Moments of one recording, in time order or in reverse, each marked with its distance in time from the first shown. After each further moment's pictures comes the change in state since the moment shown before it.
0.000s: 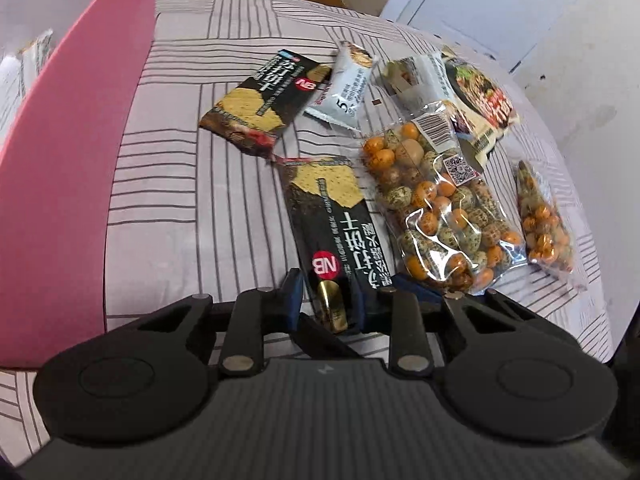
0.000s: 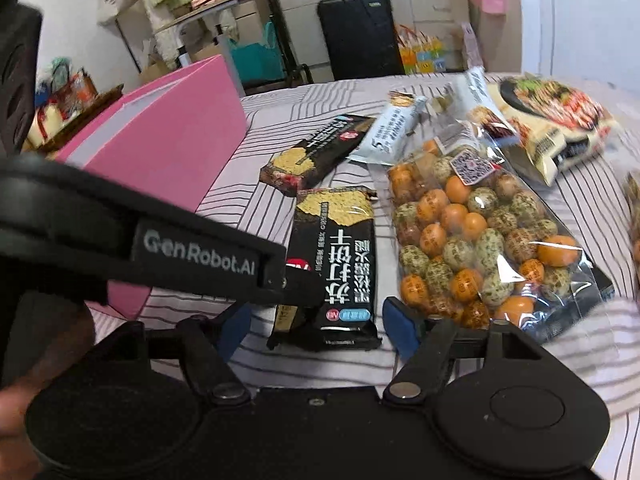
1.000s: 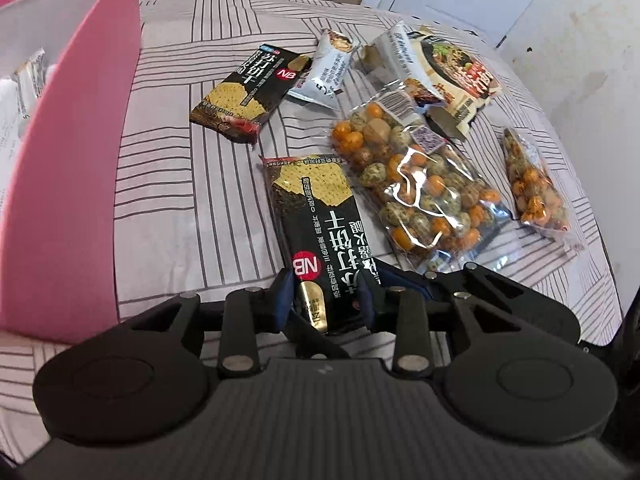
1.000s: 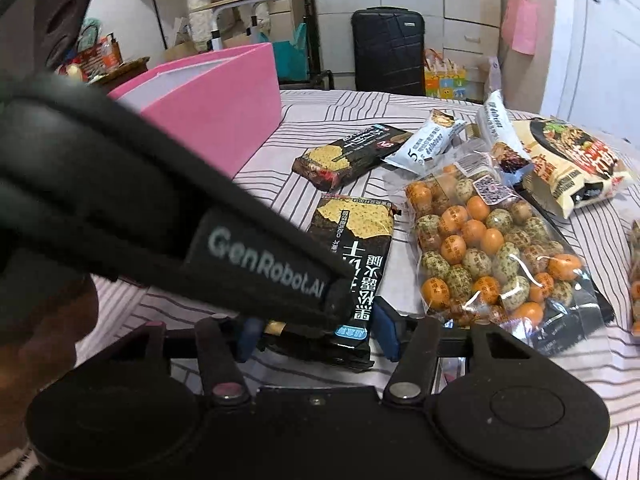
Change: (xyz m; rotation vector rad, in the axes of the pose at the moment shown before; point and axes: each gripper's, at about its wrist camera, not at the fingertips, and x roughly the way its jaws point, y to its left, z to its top) left arm -0.015 -0.016 -0.015 0.116 0.022 0.025; right arm -0.012 0.029 -0.009 -0.131 -0.013 -0.020
